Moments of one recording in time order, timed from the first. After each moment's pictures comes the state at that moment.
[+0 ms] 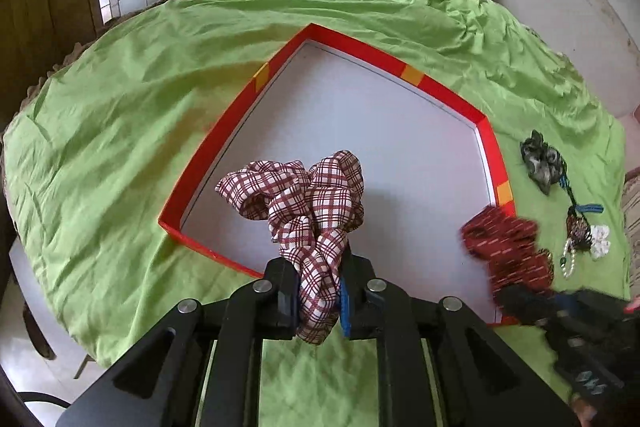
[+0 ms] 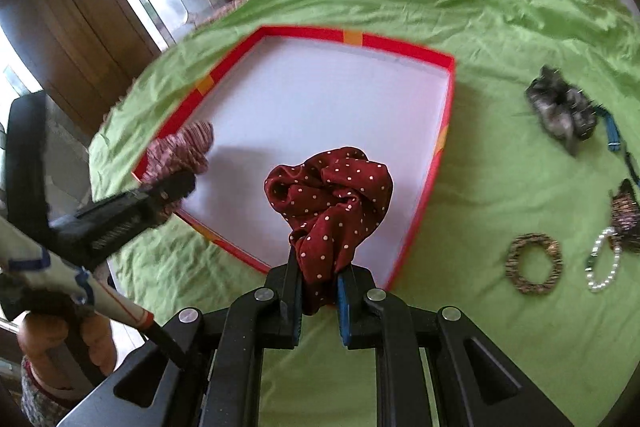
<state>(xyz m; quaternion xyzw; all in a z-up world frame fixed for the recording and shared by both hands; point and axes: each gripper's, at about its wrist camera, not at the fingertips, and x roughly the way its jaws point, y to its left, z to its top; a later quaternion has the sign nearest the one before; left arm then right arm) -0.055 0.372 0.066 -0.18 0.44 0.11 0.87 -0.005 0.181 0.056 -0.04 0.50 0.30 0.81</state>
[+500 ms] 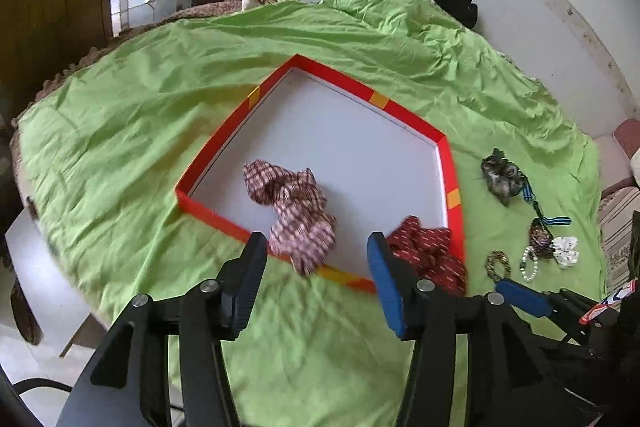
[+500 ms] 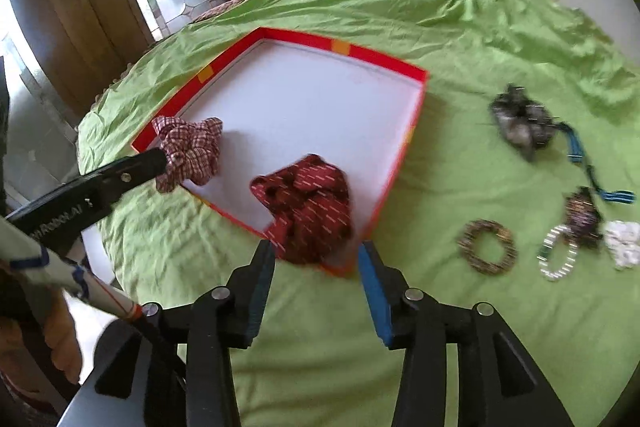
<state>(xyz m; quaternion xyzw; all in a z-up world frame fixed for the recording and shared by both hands) -0.105 0.341 0.110 -0.20 0.40 0.11 0.89 -0.046 0.152 0.090 -0.10 0.47 0.26 0.84</state>
